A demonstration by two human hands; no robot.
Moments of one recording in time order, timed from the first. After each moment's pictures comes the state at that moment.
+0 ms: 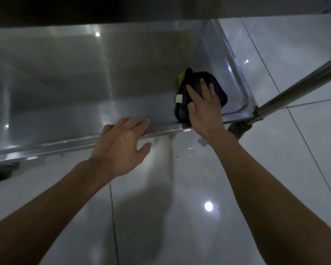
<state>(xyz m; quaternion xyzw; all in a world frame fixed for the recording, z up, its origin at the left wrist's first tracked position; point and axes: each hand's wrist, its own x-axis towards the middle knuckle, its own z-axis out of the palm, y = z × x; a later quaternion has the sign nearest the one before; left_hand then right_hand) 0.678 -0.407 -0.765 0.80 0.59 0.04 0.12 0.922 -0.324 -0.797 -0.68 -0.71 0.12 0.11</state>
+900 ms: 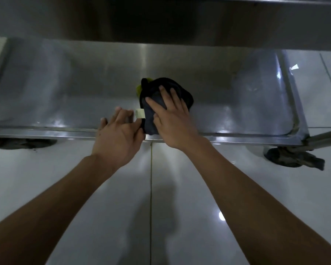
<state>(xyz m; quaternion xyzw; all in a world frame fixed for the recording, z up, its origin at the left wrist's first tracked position) 0.558 -0.444 -0.769 0.70 0.70 0.02 0.09 0.719 -0.361 -0.799 -0.48 -0.86 0.17 0.06</state>
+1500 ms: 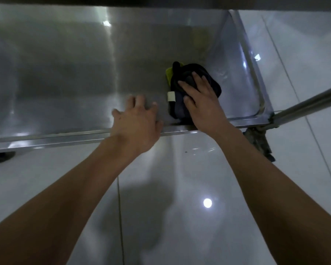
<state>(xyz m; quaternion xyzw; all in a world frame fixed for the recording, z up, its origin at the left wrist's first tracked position) 0.688 -0.380 -0.767 0.74 0.65 -0.08 0.14 0.886 -0.323 -0.795 -0.60 -0.77 0.17 0.14</state>
